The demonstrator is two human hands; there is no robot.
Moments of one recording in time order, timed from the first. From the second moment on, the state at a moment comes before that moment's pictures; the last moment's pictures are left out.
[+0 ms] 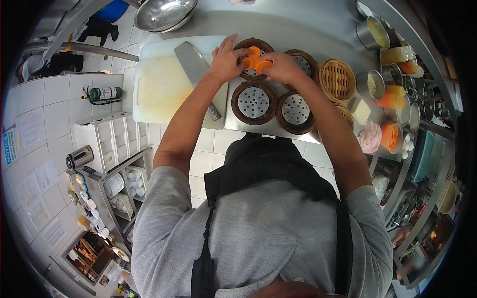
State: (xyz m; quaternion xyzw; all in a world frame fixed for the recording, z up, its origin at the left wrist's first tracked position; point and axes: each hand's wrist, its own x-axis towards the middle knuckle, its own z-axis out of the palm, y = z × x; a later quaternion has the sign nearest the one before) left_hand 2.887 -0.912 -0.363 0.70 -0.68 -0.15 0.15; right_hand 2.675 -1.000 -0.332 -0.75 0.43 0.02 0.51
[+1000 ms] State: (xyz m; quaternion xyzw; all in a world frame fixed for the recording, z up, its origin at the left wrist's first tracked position) left_hand 2.824 -0.857 -0.295 0.53 -0.30 -0.55 0.57; right_hand 2.643 -0.965 -0.291 -0.46 0.37 -0.14 0.80
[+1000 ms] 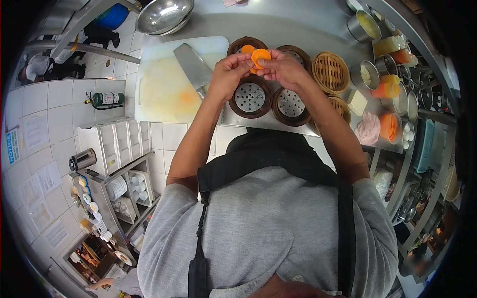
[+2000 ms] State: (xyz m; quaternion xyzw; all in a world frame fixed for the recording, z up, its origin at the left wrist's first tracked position) left_hand 2.824 -0.799 -0.327 0.53 -0.18 -0.65 0.51; right_hand 2.620 -0.937 -0.312 -0.72 0.38 -0.04 0.58
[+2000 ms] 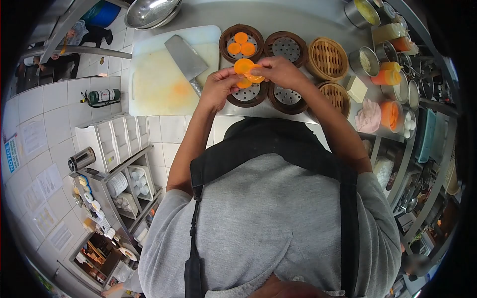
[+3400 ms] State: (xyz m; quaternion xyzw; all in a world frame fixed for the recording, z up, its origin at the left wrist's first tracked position) left_hand 2.817 -0.791 -0.329 0.71 -0.65 -0.19 0.19; right_hand 2.638 -0.892 -0.337 -0.92 0.33 -0.14 0.16
